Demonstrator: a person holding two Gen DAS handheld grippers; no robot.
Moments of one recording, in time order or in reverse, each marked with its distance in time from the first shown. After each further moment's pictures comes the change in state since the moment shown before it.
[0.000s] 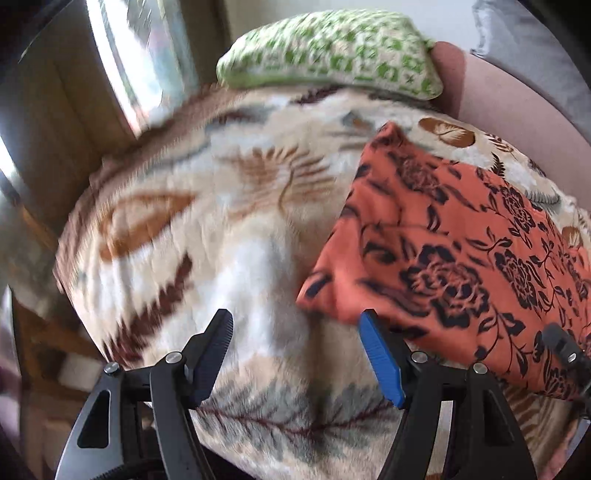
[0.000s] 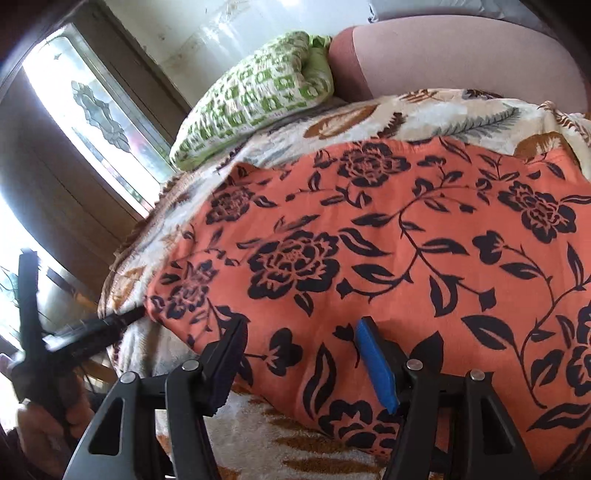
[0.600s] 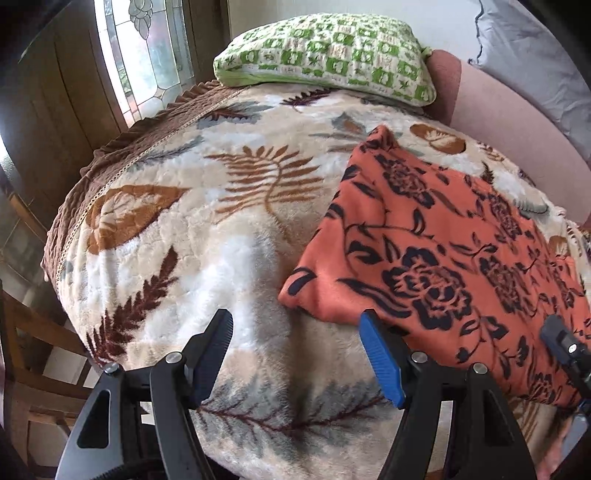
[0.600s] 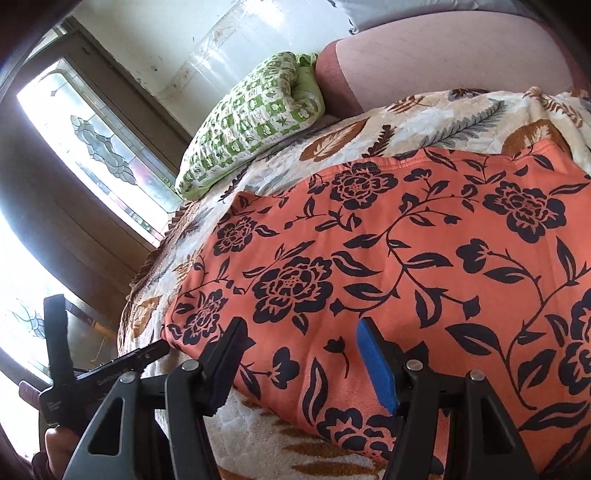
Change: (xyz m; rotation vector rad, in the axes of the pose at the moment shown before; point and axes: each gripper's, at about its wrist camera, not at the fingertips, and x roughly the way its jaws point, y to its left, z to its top) left arm -0.006 -0.010 -0.001 -0.011 -0.028 -0.053; right arm -0.009 -0.011 0.004 0.062 -0.039 0.023
